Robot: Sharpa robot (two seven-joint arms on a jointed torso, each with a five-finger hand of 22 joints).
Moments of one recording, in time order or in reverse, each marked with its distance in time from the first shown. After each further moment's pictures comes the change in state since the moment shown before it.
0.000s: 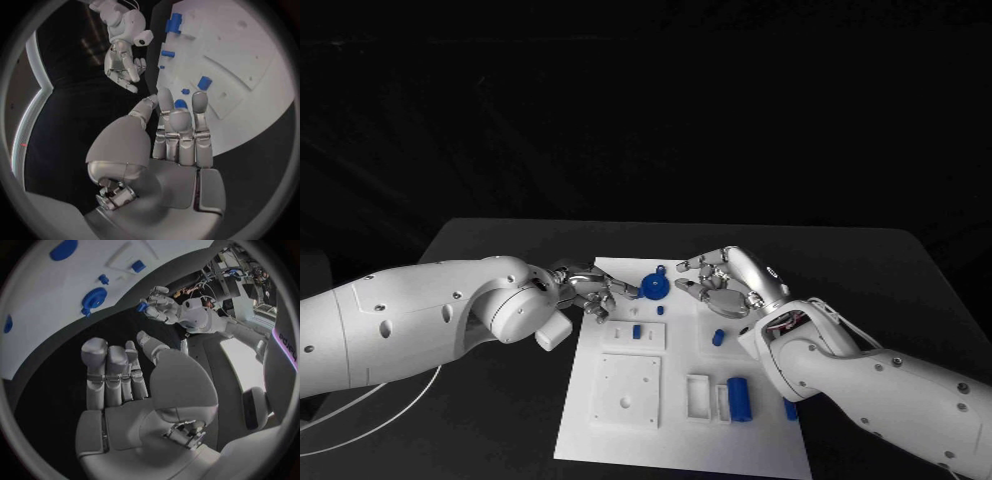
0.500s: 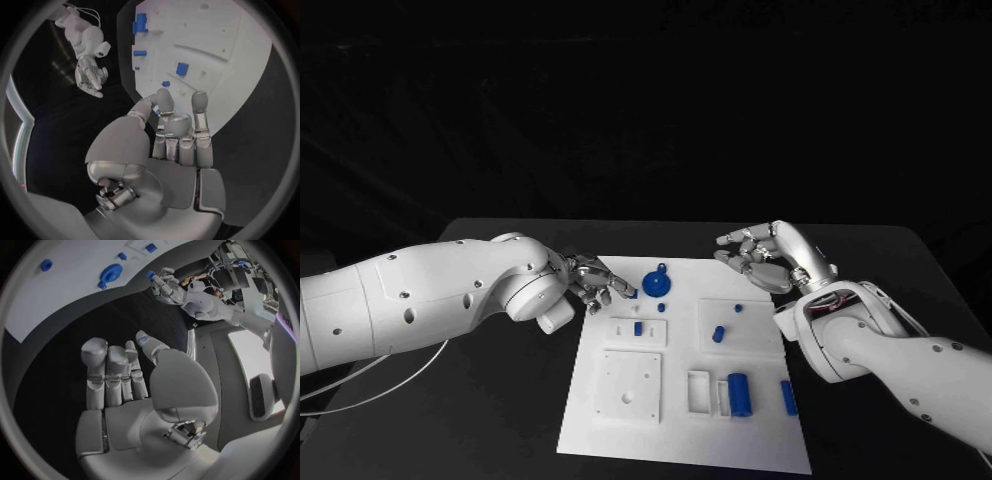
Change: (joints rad) left arm 0.042 0.050 -0.002 -0.037 -0.252 0.001 -0.231; left_hand -0.014 -0.013 -0.005 -0.008 0.047 0.010 0.004 -0.006 0.058 0.004 -0.003 0.075 -0.007 0.025 -0.001 0.027 0.076 0.000 0.015 0.000 0.014 0.000; right arm 0.004 -0.106 0.075 0.034 0.125 -0.006 0.021; right_hand 0.000 0.000 0.006 -0.017 0.018 -0.001 -0.001 0.000 0.000 -0.007 0.000 0.008 -0.008 0.000 0.000 0.000 -0.006 0.000 0.000 0.000 0.000 0.000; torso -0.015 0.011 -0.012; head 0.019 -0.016
